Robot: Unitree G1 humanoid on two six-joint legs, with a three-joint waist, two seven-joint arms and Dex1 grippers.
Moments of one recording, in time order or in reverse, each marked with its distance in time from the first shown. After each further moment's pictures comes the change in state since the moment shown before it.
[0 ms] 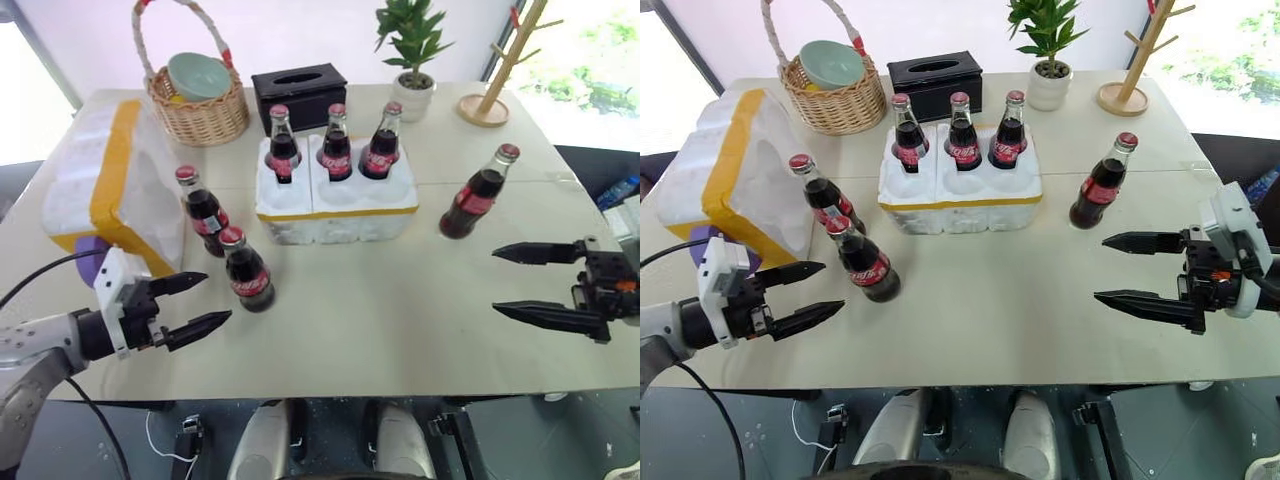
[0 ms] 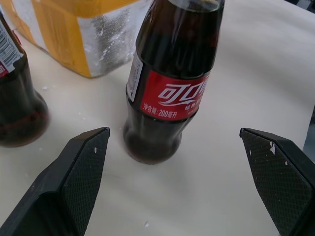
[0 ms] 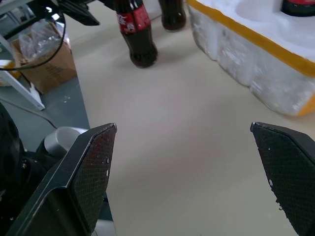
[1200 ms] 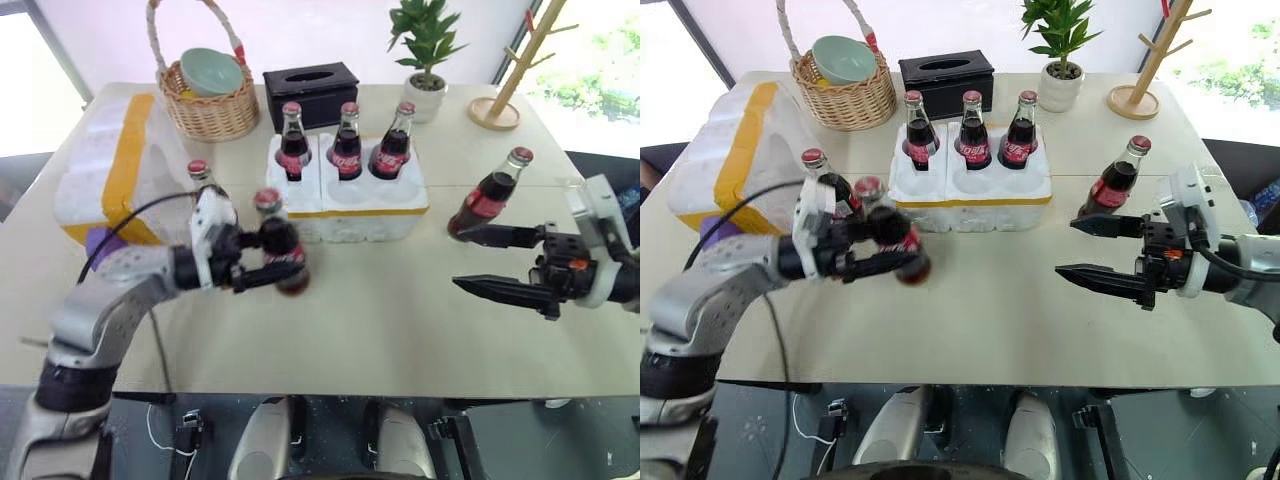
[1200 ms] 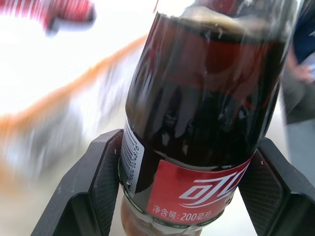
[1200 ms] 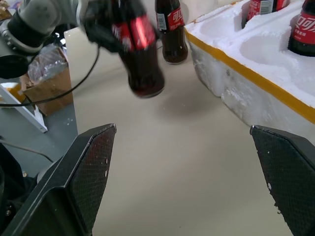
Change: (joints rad) left arm -0.591 -0.209 -0.314 0.138 -0.006 0.132 0.008; right arm -0.134 0.069 0.141 -0.035 0.084 0.068 -0.206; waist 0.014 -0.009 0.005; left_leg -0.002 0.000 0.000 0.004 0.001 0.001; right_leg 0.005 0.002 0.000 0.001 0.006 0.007
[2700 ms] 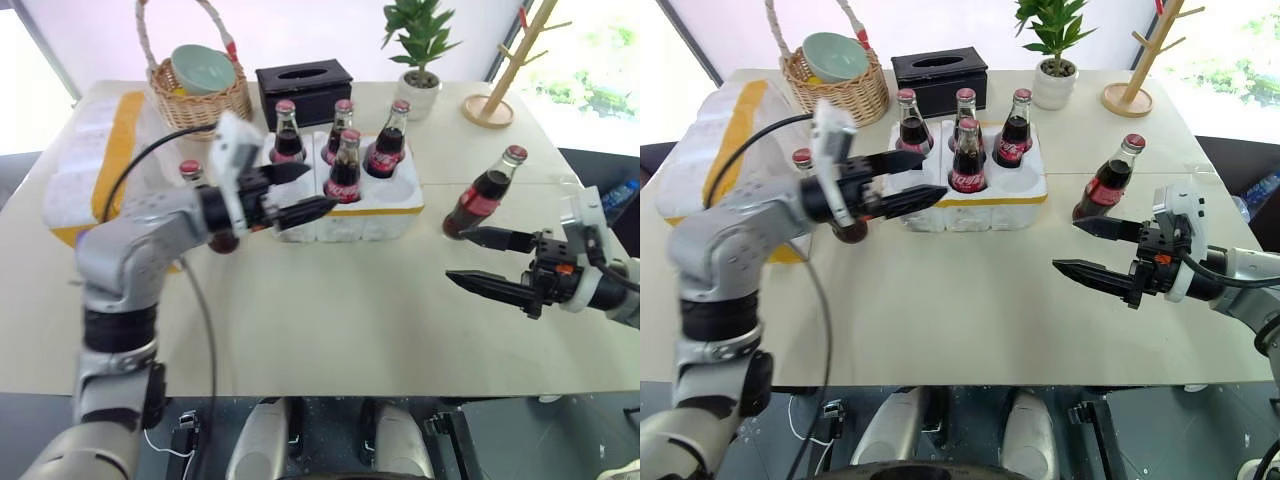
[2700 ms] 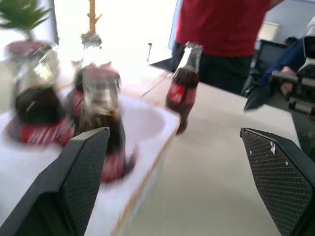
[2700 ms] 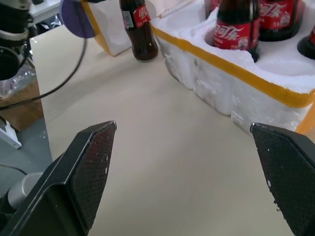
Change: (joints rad) left arm -0.109 -0.054 0.143 -0.066 0.027 0.257 0.154; right arm 0.060 0.067 -0.004 -0.001 -0.037 -0.063 -0.099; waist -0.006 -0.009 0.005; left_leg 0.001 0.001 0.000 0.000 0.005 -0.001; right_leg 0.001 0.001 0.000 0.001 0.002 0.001
